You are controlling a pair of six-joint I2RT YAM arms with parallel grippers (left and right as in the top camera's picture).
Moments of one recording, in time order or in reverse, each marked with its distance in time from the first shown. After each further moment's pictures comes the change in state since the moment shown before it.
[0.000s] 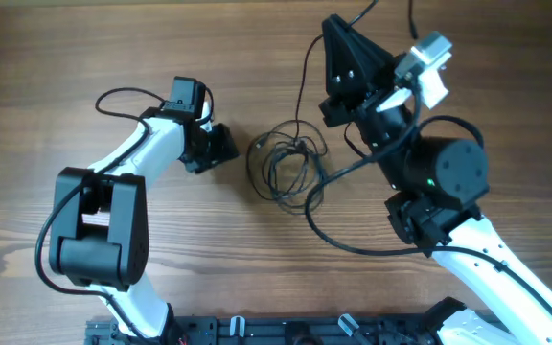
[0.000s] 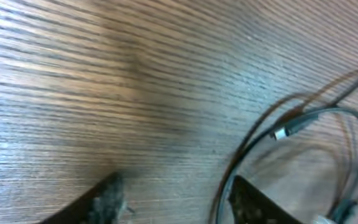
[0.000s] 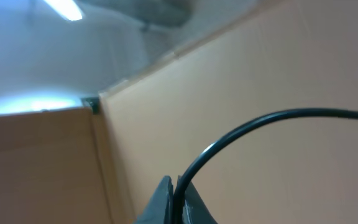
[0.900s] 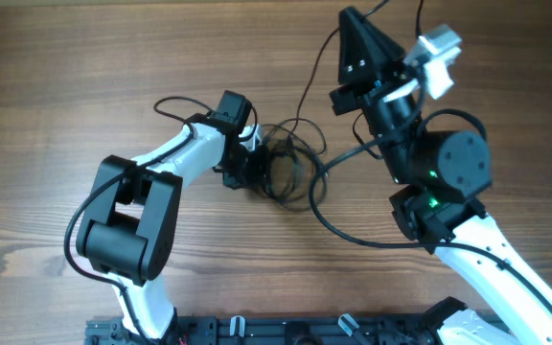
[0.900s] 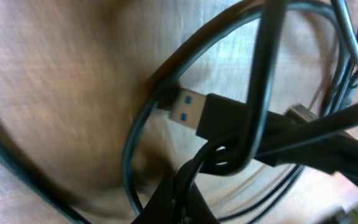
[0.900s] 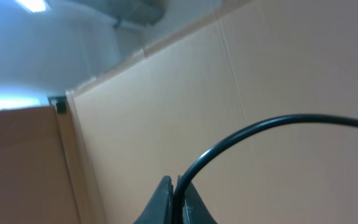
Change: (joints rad) left arm -0.199 0.072 0.013 -0.024 0.129 0.020; right arm -0.037 0.000 0.000 0.013 0.061 -0.021
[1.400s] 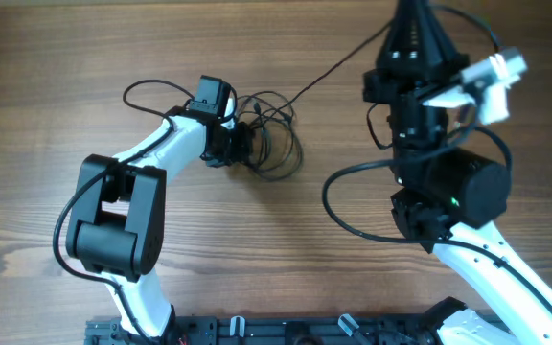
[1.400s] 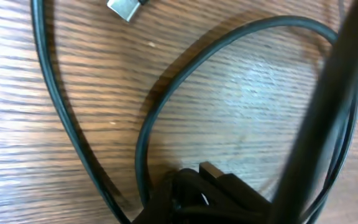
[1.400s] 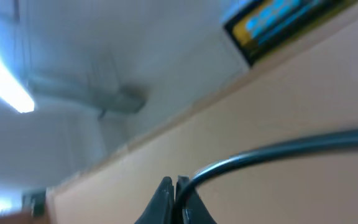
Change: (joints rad) left arm 0.102 -0.001 0.024 0.115 -0.177 -0.026; right arm -0.002 0.008 -0.008 0.338 0.222 -0.003
